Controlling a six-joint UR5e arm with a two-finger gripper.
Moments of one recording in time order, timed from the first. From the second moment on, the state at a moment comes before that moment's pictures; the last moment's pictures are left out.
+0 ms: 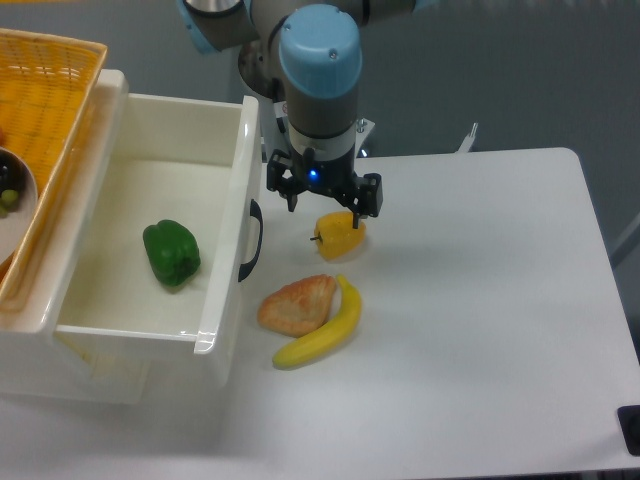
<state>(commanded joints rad) 2.45 -1.69 -1.61 -1.37 1.55 0.69</state>
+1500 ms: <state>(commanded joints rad) 2.47 -1.79 -1.66 -1.34 1.55 0.56</state>
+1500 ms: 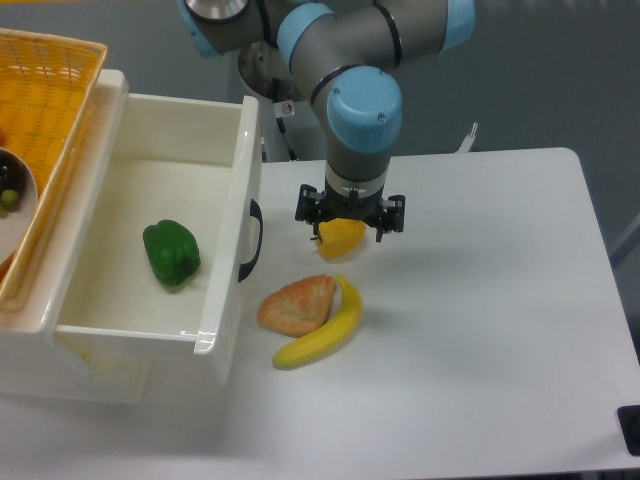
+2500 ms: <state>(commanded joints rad) 2.44 -1.92 -1.64 -1.35 1.47 0.56</state>
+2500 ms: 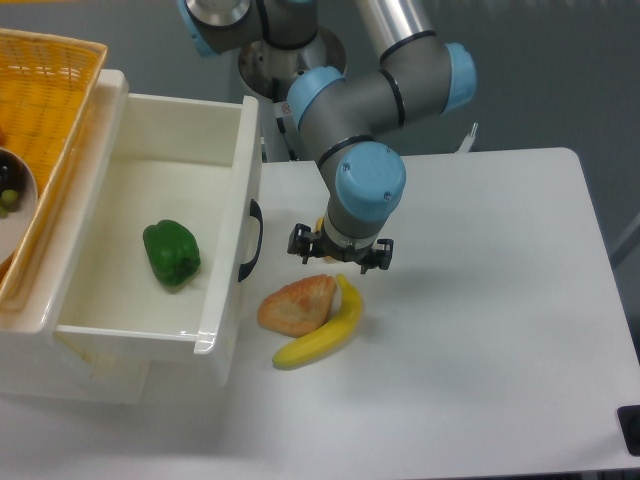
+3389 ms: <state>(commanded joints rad) 2.41 -1.91 -1.66 -1.34 1.47 0.56</state>
